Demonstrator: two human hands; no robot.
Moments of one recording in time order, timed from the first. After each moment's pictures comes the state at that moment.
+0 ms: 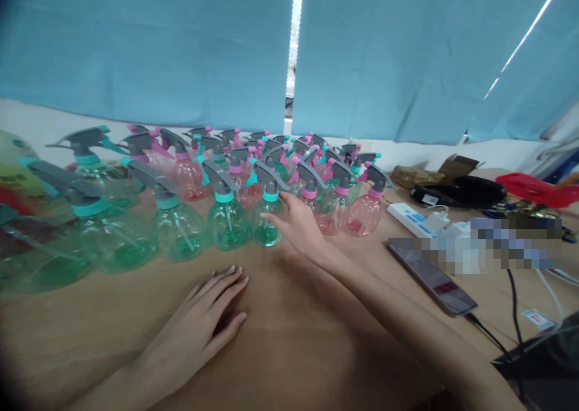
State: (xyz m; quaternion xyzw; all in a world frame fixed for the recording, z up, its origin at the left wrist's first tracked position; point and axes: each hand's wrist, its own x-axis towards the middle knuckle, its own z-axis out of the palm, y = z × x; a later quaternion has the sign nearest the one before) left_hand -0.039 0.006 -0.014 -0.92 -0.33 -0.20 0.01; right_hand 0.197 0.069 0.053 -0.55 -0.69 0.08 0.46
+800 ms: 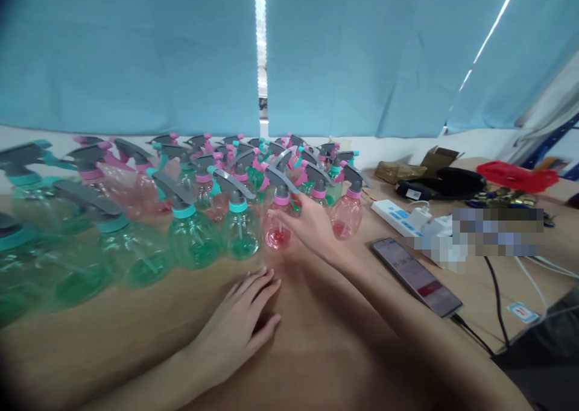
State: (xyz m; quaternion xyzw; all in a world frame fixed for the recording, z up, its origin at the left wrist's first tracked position) left_hand 0.057 0.019 -0.007 -0.95 -0.27 -0.16 -0.05; right_hand 0.265 0.073 0.056 -0.63 -0.64 0.01 0.44
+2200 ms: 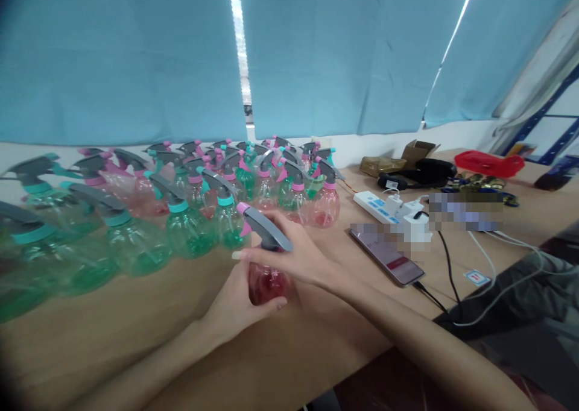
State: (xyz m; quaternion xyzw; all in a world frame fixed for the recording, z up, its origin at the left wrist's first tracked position) left_hand 0.082 0.004 0.008 -0.85 -0.28 -0.35 -0.28; right_hand 0.245 -0.028 0.084 -0.48 -0.70 0.25 0.48
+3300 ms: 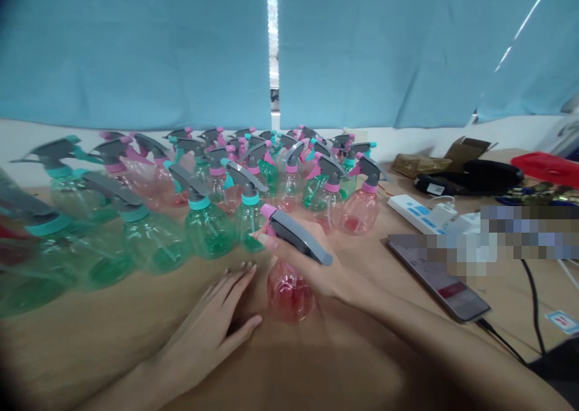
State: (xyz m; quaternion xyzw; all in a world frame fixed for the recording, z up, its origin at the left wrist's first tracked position) left_hand 0.003 0.015 -0.014 -0.92 -0.34 -0.18 -0.03; right_hand 0.222 -0.004 0.086 -0.43 -0.68 0.33 0.50
